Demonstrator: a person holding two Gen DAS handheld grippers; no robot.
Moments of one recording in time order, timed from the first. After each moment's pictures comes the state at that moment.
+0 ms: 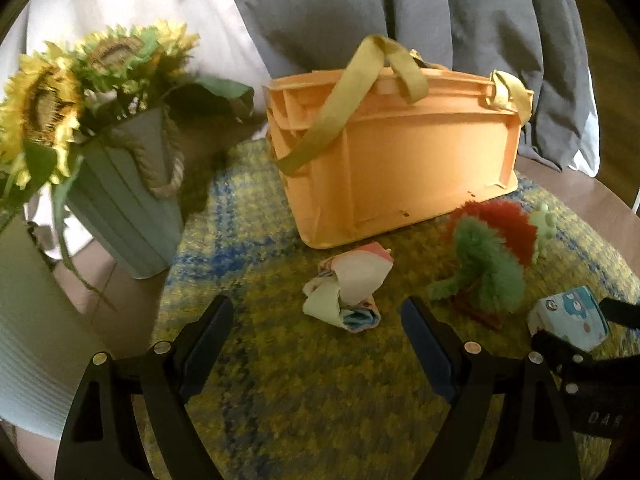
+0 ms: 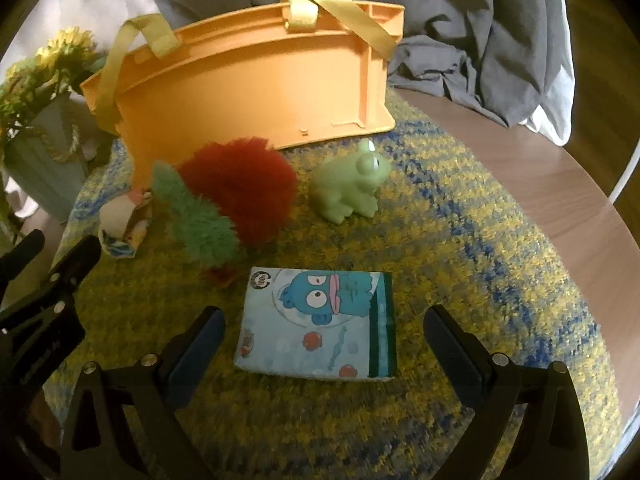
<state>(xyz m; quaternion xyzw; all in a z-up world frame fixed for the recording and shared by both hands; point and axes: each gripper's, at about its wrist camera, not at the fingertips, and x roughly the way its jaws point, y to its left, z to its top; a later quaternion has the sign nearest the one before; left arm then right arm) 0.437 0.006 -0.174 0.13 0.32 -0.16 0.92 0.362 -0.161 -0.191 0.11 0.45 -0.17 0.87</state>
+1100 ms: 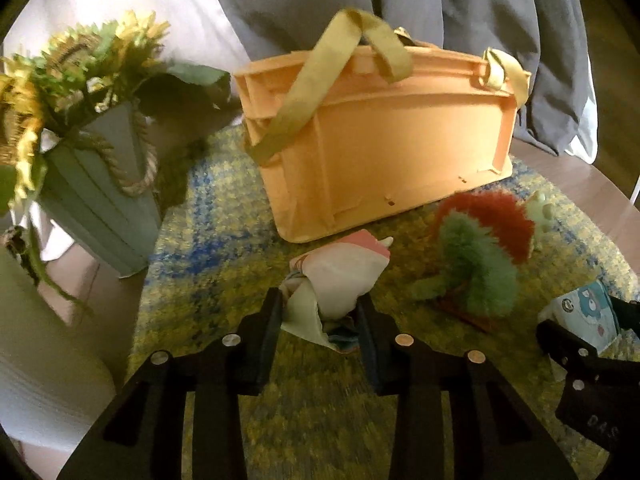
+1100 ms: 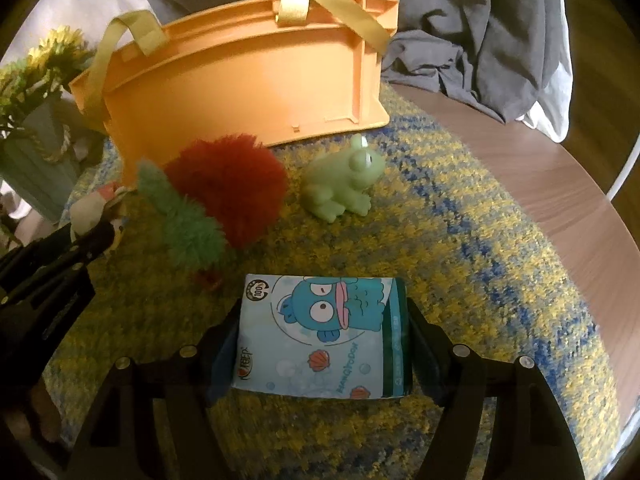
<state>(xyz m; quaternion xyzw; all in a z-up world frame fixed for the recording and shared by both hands) 0.442 -0.012 -0.171 0.14 0.35 -0.17 0.91 0.359 -0.164 -0.188 0.10 0.45 -0.17 0.87</state>
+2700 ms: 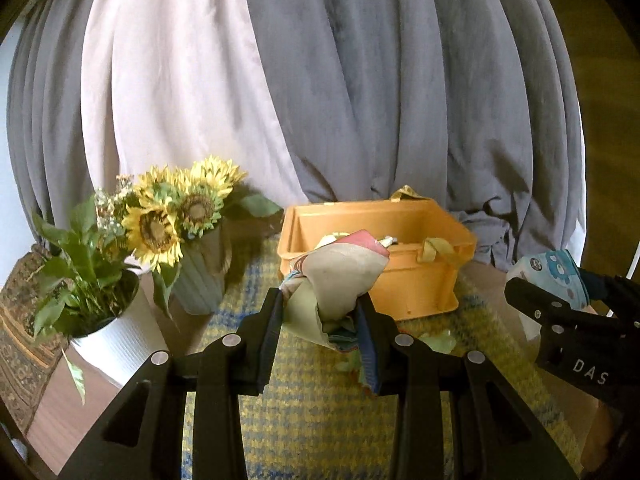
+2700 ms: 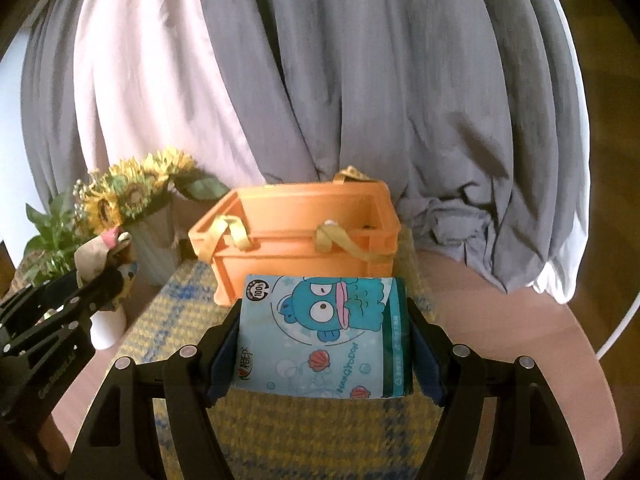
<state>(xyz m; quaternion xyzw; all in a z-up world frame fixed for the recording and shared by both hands) 0.318 -0.043 -0.018 0.04 0.22 -0.07 0.97 0.308 -0.224 -0.028 0.04 0.27 -0.01 0.96</state>
